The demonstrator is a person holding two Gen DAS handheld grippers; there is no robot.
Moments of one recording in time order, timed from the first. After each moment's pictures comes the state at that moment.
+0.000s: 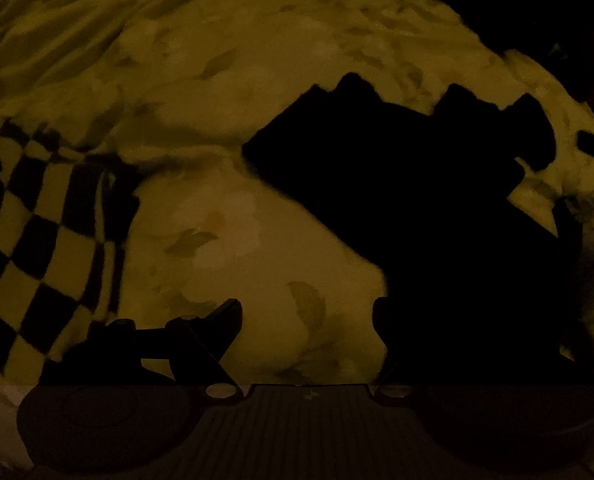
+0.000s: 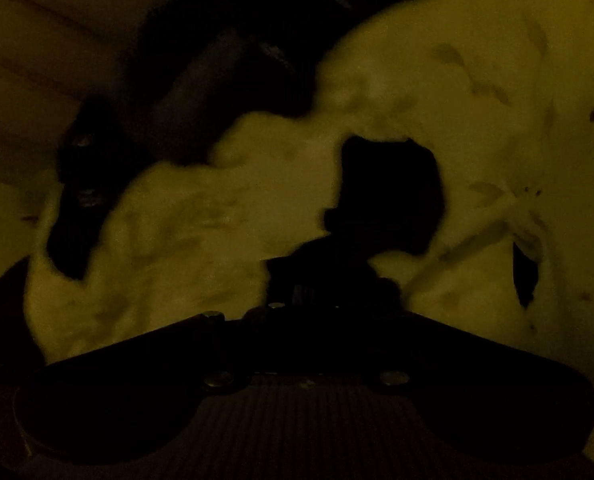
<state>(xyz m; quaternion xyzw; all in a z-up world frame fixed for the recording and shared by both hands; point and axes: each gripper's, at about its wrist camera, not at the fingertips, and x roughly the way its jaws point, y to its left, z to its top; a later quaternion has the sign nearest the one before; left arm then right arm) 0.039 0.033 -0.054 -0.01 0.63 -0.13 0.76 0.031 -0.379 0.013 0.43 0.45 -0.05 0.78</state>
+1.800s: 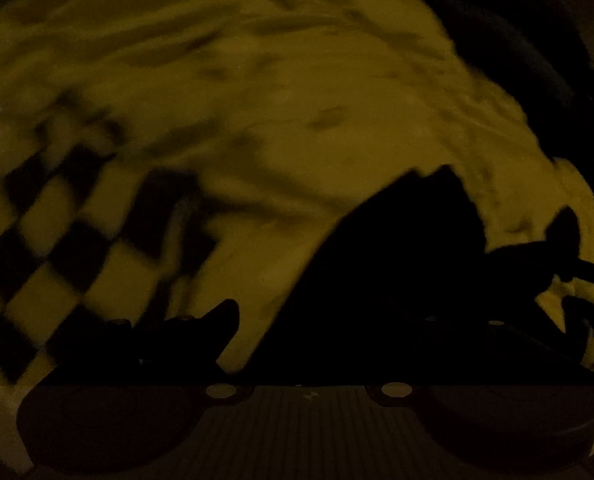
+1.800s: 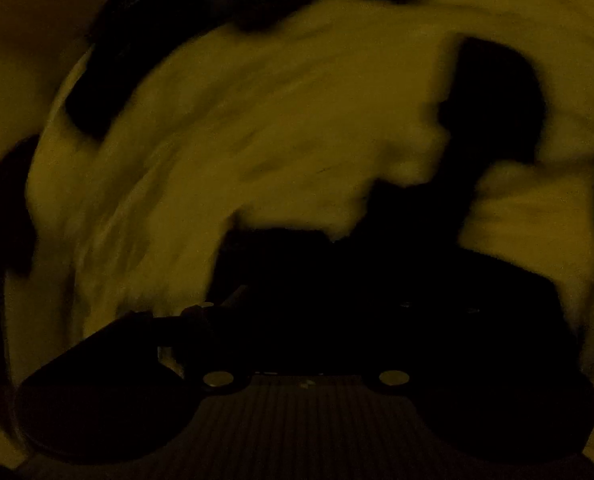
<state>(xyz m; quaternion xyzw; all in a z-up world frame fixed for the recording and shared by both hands) 0.081 0.103 -0.062 -0.11 0.60 -0.08 0.79 0.062 -0.324 -0.013 0.38 0.56 0.01 0.74</state>
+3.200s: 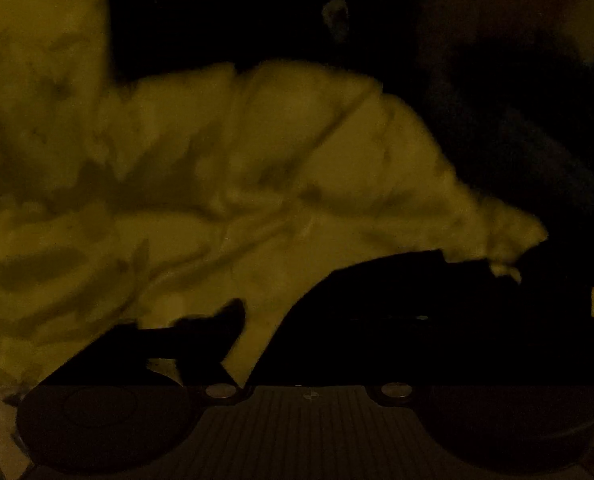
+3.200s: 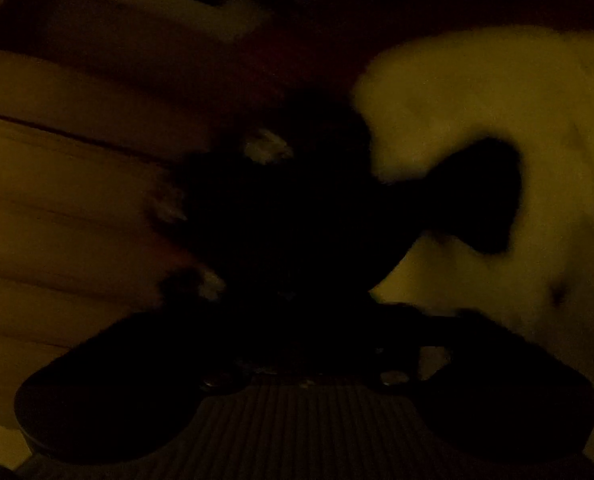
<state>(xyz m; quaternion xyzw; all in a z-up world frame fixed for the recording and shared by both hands) 0.291 0.027 -0.044 -0.03 0.55 -0.08 0.83 0.086 -0.569 0.049 0.61 0.27 -0.27 0.70</state>
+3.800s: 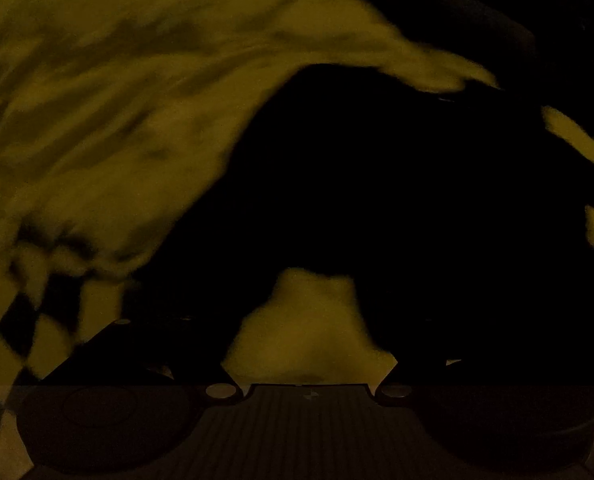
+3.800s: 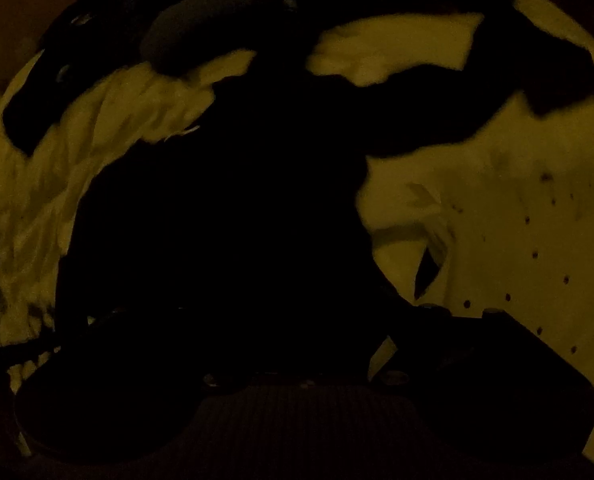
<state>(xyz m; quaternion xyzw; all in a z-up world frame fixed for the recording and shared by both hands) 0.097 0.049 -0.060 0.03 0.56 -0.16 0.82 0.039 -0.400 0.046 0.23 0.57 -0.03 0.79</state>
